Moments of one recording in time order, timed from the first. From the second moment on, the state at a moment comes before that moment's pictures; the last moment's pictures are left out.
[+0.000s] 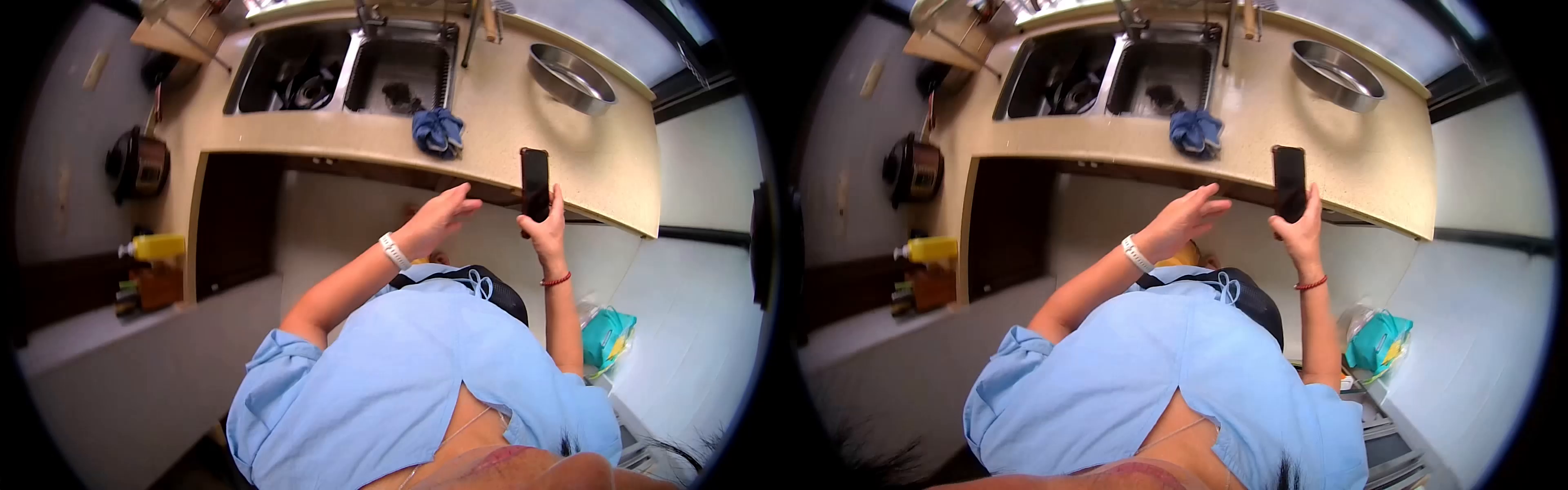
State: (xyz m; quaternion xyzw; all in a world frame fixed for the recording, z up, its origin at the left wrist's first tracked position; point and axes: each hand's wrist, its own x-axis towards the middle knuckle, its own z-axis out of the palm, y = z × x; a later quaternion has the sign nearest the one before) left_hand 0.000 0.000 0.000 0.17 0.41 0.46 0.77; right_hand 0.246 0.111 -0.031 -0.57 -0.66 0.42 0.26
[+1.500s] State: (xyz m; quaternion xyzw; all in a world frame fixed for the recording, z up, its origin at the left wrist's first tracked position) left_hand -0.241 -0.024 -0.068 0.00 0.60 0.54 0.59; right_hand -0.006 0.217 -0.162 -0.29 -0.95 0.11 0.07
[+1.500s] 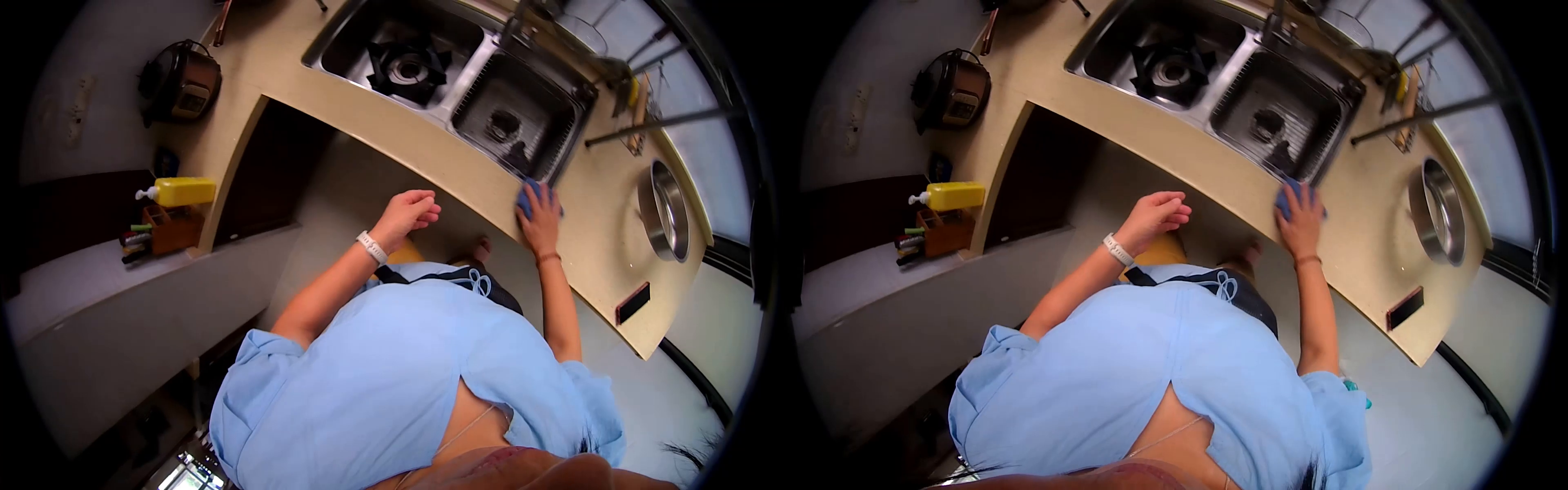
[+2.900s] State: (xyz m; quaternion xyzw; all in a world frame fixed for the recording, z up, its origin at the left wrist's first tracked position) left_hand -0.703 -0.109 -0.148 0.15 0.86 0.47 0.10; right_hand -0.583 0.176 -0.186 -0.24 -0.86 0.42 0.15
